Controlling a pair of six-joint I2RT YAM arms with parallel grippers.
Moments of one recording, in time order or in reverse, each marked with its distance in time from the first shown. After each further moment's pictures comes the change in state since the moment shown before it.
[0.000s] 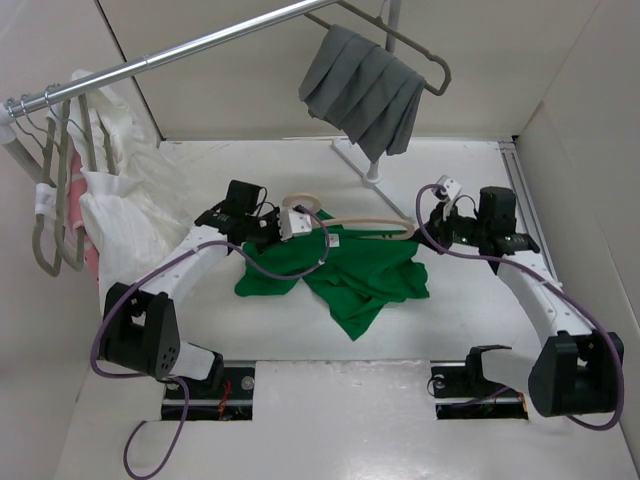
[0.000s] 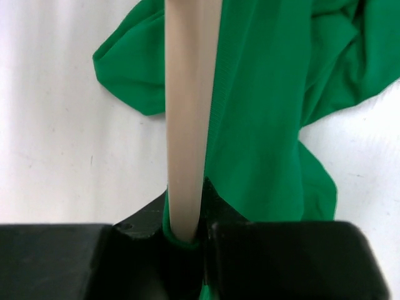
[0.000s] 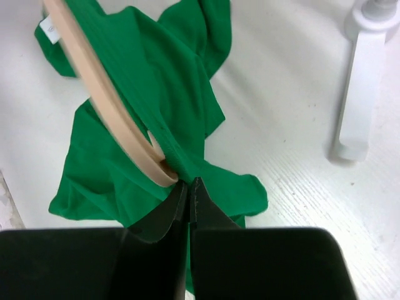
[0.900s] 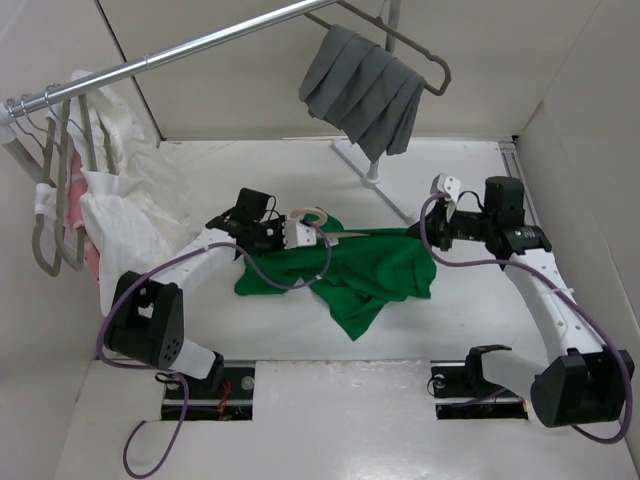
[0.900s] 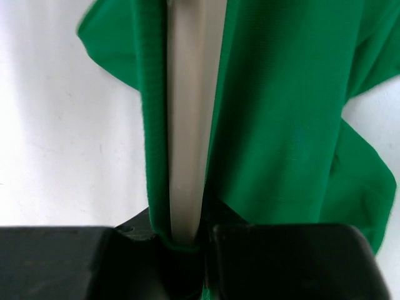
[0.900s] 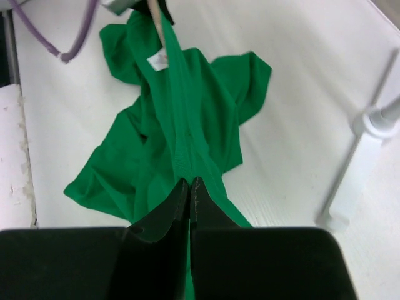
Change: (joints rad) left arm -0.040 0.052 -0.078 0.121 -0.174 0.112; right arm 0.000 -0.055 0.148 -0.195 -0.234 -0.259
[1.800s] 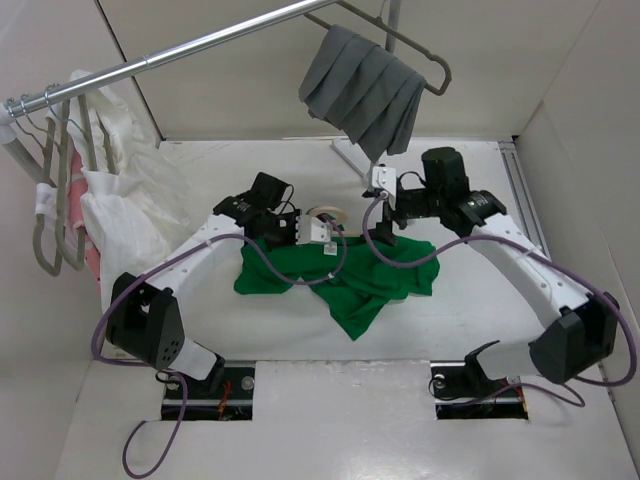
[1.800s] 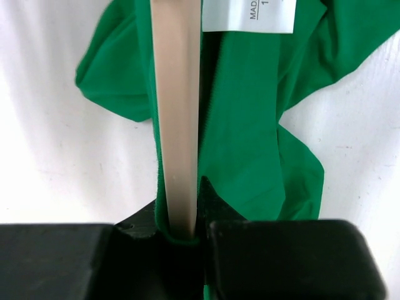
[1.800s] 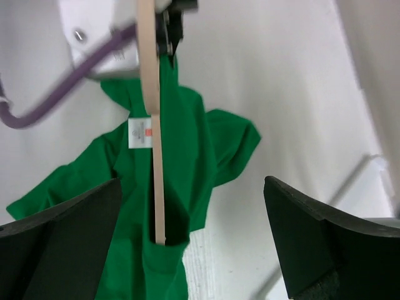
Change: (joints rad) left arm -0.127 0.016 0.246 -0.344 -0.003 -0.016; right arm 0.394 0.218 0.320 -0.001 0.249 -0.157
